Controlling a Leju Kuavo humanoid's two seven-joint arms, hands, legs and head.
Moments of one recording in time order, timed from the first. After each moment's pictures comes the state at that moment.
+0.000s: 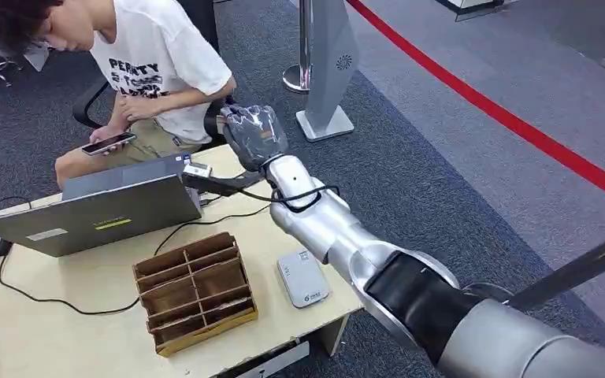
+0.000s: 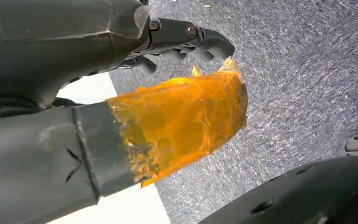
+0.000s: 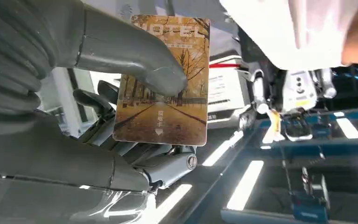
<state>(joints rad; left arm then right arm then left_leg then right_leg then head) -0.07 -0.15 0.80 -0.21 -1.47 -0.09 0.22 -0.80 0.08 0.40 -0.76 1.28 -0.64 0.04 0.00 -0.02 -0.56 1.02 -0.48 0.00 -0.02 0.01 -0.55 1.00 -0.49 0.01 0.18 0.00</state>
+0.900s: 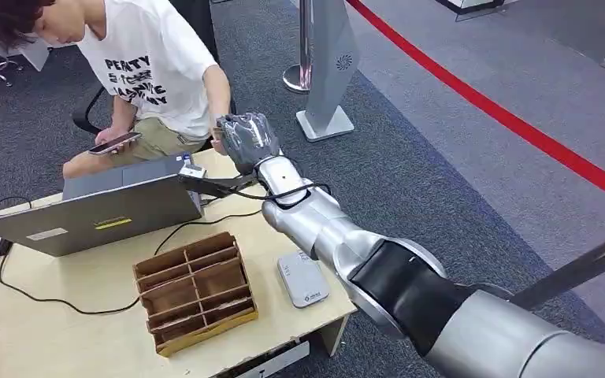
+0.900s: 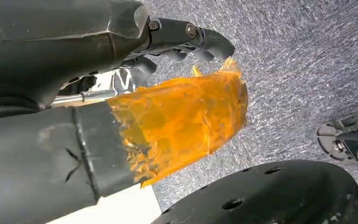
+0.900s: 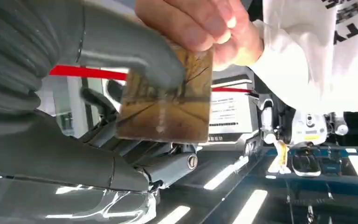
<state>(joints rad) -0.07 -0.14 0.77 -0.21 -1.23 -0.09 0.22 -0.88 0.14 0.39 -0.53 1.28 -0.64 0.05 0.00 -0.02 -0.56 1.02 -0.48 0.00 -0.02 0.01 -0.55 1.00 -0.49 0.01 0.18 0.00</state>
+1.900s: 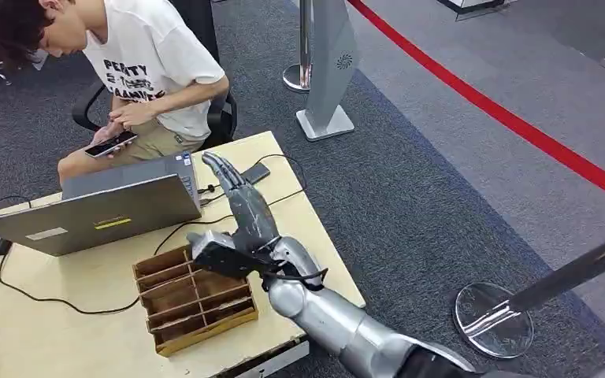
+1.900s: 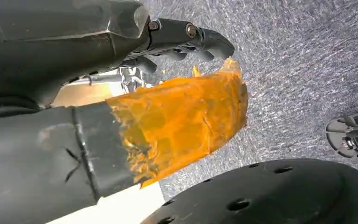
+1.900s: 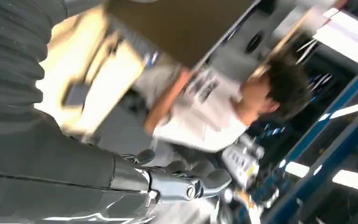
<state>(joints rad) -0.07 -0.16 0.84 -0.21 -1.23 -0.06 0.27 -0.28 0.16 0.45 -1.34 0.52 -0.51 -0.31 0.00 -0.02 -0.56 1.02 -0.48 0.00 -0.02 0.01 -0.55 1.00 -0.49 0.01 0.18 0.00</state>
